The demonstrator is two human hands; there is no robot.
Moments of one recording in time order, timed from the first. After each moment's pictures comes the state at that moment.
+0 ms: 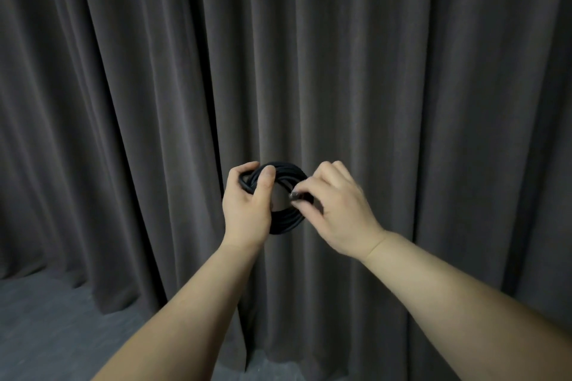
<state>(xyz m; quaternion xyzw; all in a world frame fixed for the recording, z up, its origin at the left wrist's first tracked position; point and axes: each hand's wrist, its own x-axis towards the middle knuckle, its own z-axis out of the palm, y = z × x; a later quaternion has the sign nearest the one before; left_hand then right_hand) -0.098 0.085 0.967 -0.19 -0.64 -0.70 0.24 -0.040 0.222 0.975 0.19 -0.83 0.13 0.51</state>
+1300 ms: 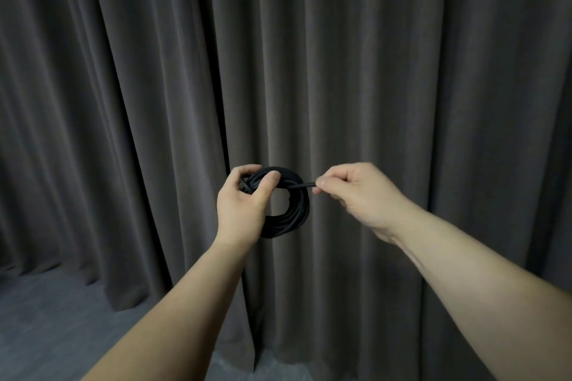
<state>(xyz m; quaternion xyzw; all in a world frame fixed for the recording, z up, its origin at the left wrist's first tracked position) -0.113 0.065 0.968 -0.21 -0.64 -0.70 0.23 -0.030 0.225 1.002 0.08 -0.82 0.52 0.25</state>
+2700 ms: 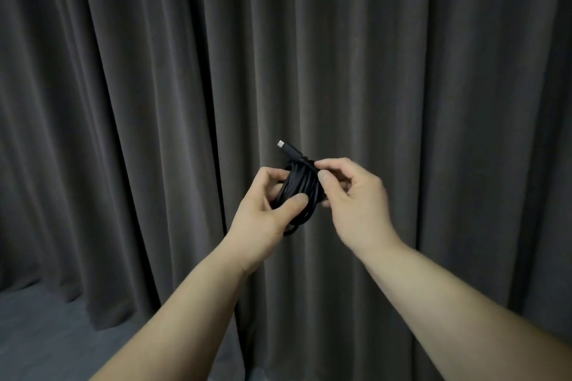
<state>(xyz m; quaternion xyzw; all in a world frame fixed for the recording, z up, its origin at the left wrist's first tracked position) -0.077 0.077 0.990 -0.38 -0.62 -0.69 0.03 -0.039 0.215 0.993 0.07 -0.72 0.50 0.48</state>
